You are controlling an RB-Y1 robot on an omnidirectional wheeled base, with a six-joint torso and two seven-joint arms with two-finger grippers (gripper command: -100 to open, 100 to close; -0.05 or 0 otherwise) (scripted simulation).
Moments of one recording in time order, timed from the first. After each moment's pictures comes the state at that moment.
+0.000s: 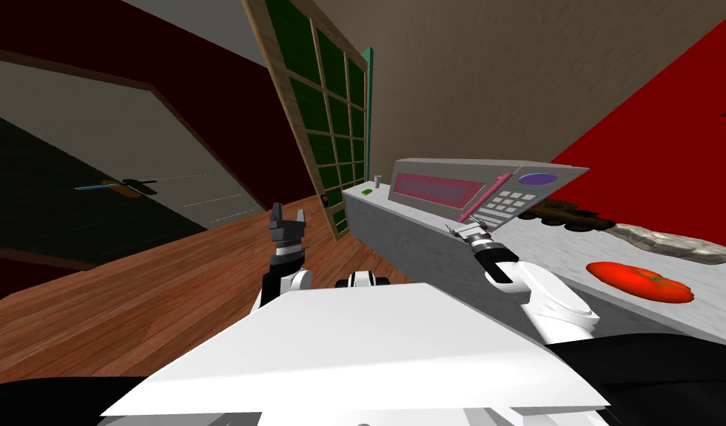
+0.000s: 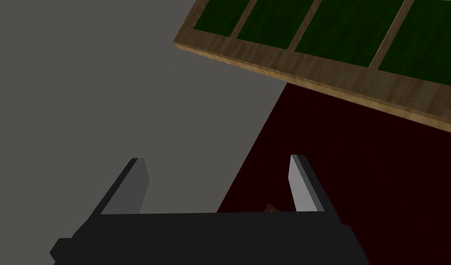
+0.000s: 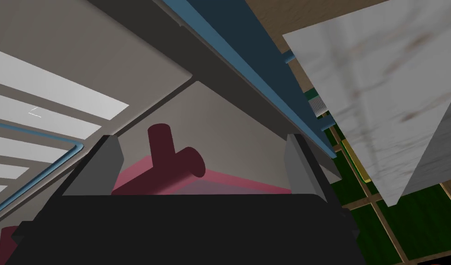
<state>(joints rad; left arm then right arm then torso) 0.47 0.04 -0.05 -2.29 0.09 -0.47 0.04 0.40 -0.62 -0.52 -1.70 0.86 -0.24 0.89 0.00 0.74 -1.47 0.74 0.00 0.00</state>
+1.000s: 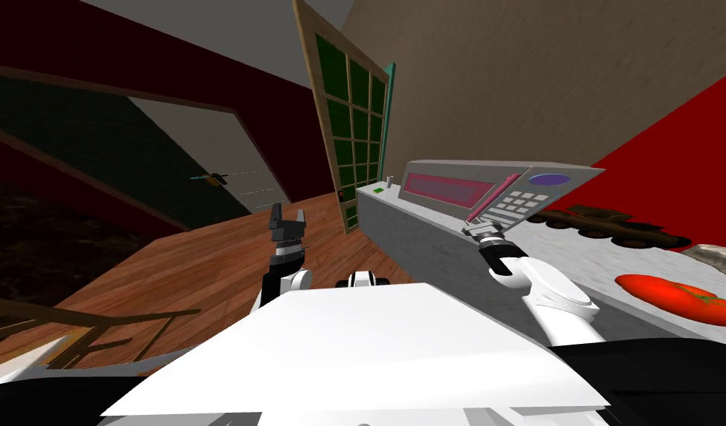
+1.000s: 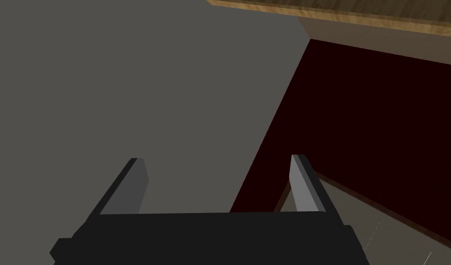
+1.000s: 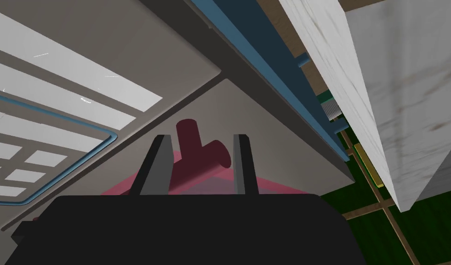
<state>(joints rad) 0.47 0.04 -0.05 -2.29 0.09 -0.47 0.04 0.33 -0.67 -0.54 -1.58 0.87 -0.11 0.87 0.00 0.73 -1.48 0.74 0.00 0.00</state>
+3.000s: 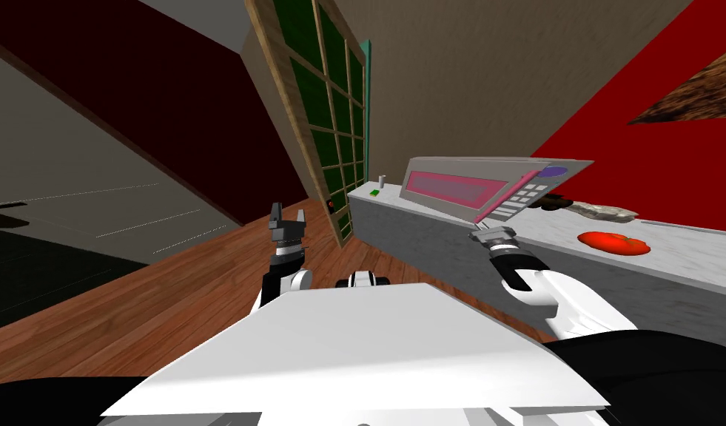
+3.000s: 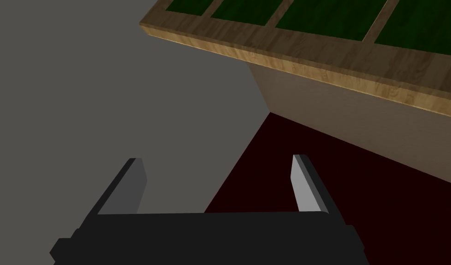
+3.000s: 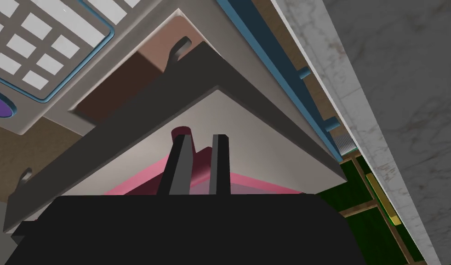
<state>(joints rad) 0.47 0.04 -0.05 -2.29 0.09 -0.47 0.04 0.47 -0.63 -0.59 -1.72 0.85 -0.11 0.86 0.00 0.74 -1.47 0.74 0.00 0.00</state>
